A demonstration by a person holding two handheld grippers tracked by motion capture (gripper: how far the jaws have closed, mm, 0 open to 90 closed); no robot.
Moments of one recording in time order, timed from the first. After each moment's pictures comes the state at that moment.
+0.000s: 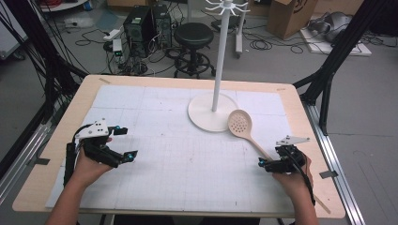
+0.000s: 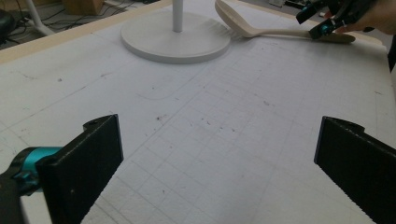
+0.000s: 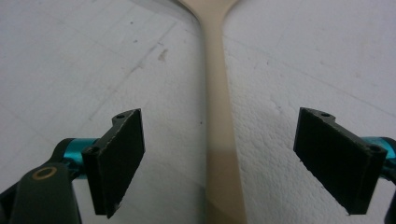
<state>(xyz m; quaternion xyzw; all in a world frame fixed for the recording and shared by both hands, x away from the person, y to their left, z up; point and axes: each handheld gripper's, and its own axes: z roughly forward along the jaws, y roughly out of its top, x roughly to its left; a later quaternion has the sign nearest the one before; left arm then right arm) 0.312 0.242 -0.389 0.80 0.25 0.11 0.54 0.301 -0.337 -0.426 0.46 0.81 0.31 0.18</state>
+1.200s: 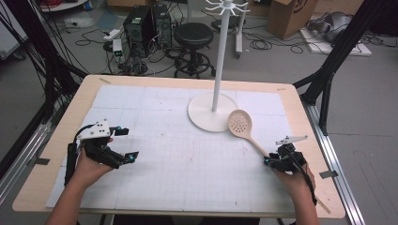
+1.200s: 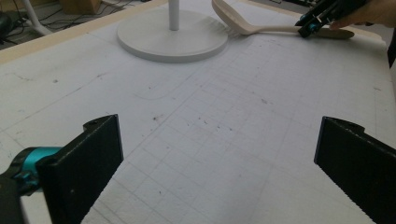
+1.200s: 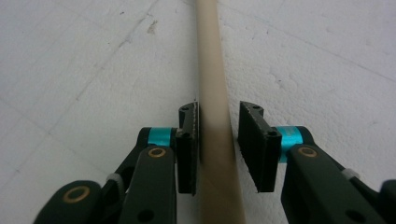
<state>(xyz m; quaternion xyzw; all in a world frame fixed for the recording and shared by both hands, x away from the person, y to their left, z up) 0.310 0.238 -0.388 0.80 0.24 0.11 0.53 0.305 -0.339 -0.428 0.48 0.82 0.27 0.15</state>
